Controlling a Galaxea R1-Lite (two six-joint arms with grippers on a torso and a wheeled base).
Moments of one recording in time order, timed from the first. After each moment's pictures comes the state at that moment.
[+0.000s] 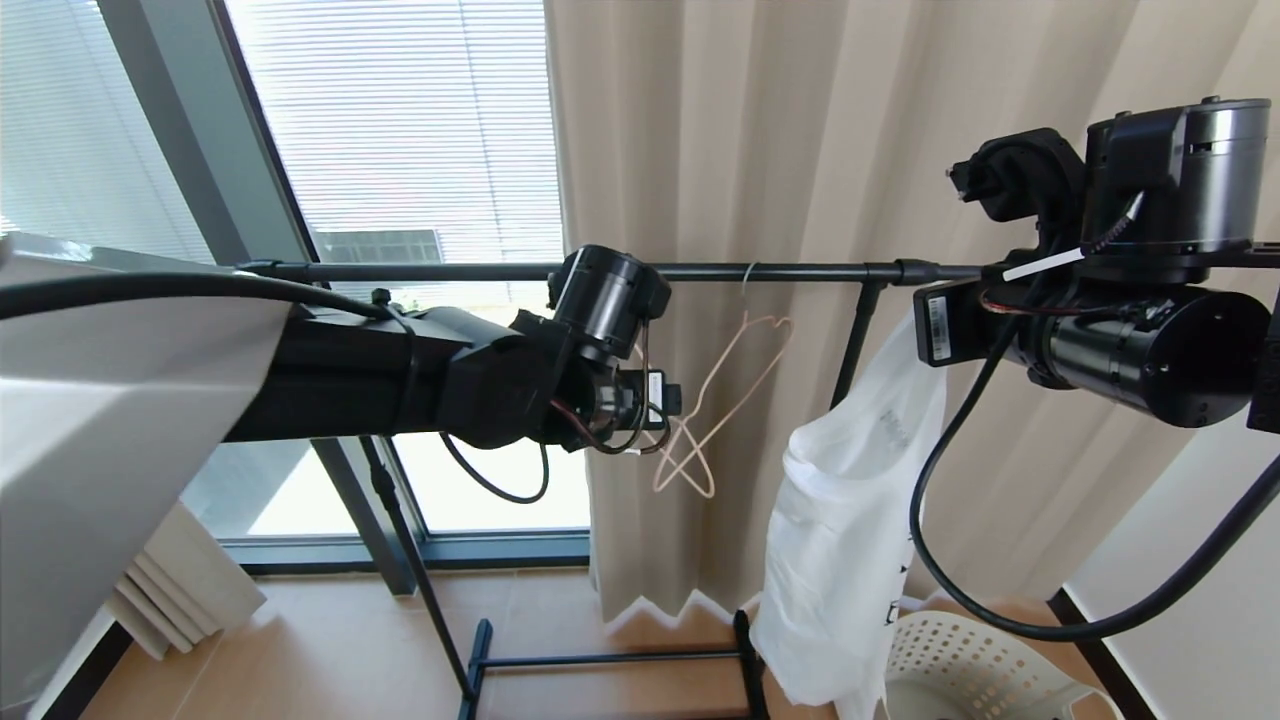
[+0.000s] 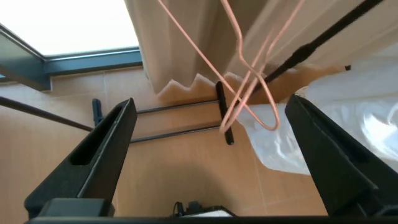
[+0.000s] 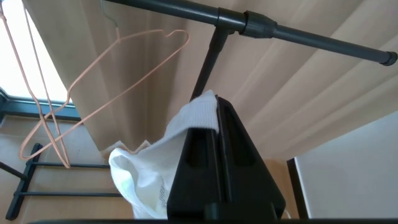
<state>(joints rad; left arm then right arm) -0.66 2.13 -1.64 0.16 0.36 -0.37 0.52 1.62 -1.17 -0.13 -0.58 -0.03</state>
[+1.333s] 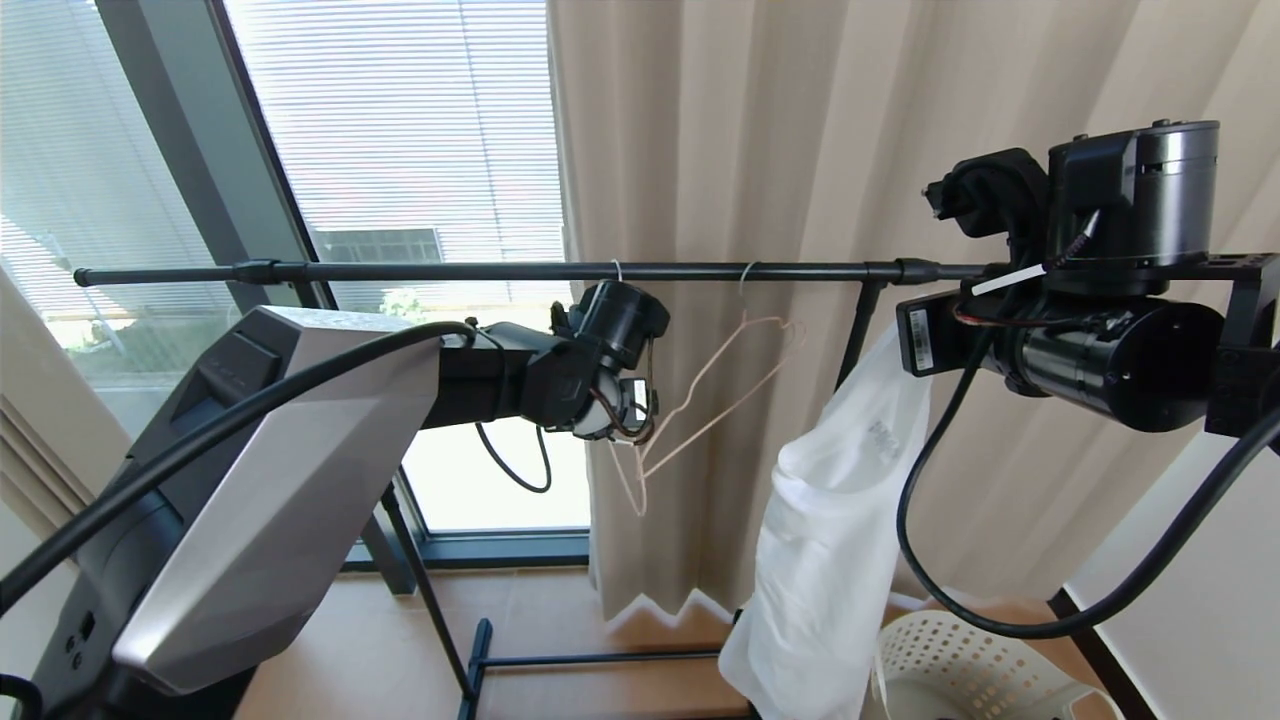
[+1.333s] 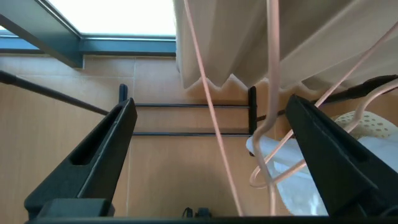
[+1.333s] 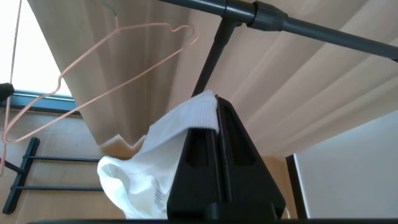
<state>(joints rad) -0.58 2.39 -1.95 0.32 0.45 -0.43 0.52 1.65 -1.17 -0.14 -0.58 -0.02</state>
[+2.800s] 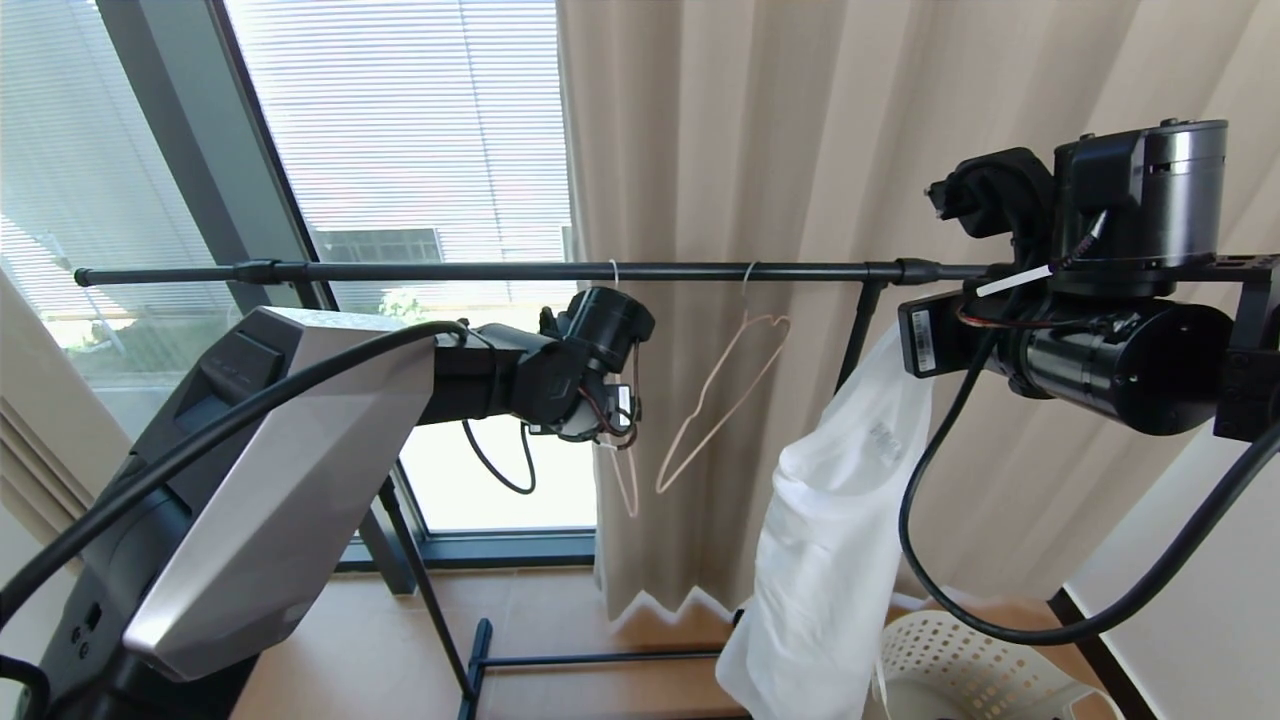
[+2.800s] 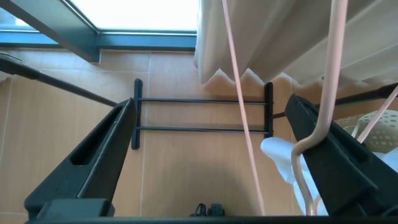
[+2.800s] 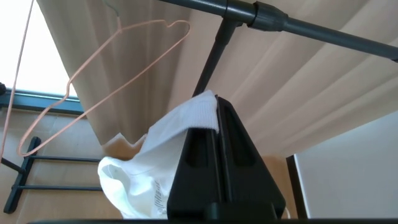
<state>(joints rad) -0.55 2.40 -1.95 0.35 0.47 -0.40 0.53 1.64 -1.16 -0.14 -0.58 -0.02</state>
